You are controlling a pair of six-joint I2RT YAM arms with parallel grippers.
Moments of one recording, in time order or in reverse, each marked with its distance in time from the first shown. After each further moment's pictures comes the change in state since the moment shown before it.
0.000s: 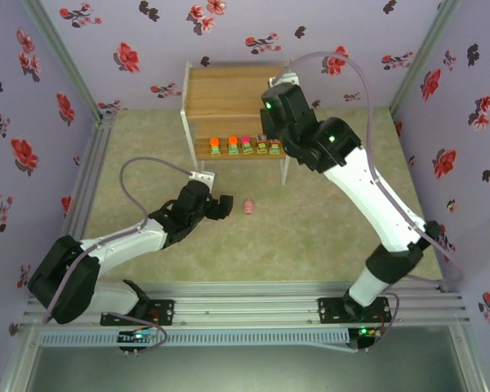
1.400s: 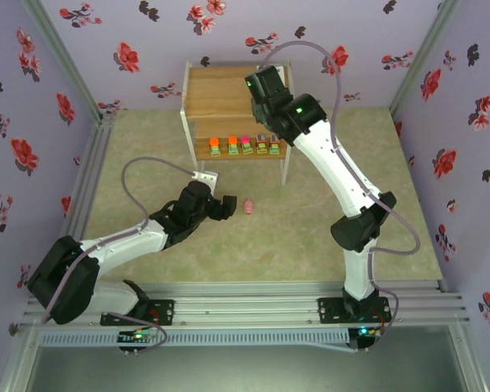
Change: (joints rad) left arm -0.024 -0.003 0.000 0.036 0.035 0.001; right arm -0.130 0.363 0.333 -0.079 -0.030 -0.003
